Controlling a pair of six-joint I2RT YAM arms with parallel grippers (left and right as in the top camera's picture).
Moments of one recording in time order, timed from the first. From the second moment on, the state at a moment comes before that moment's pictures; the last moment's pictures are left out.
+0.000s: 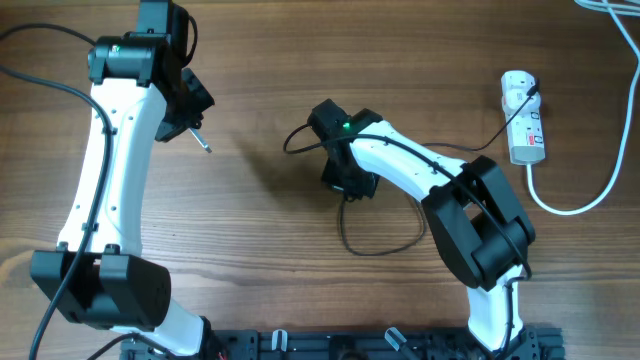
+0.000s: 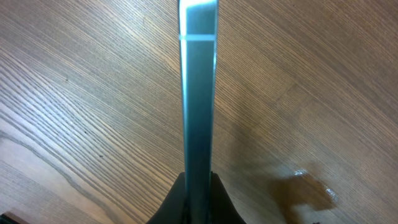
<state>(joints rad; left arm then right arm) -0.07 1.75 1.77 -1.37 -0.17 -0.71 0.64 2.10 1.44 -0.93 -0.02 0.97</state>
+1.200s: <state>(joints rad) -0.07 1.75 1.77 -1.32 -0.03 -0.70 0.64 2.09 1.44 -0.90 0.00 0.90</state>
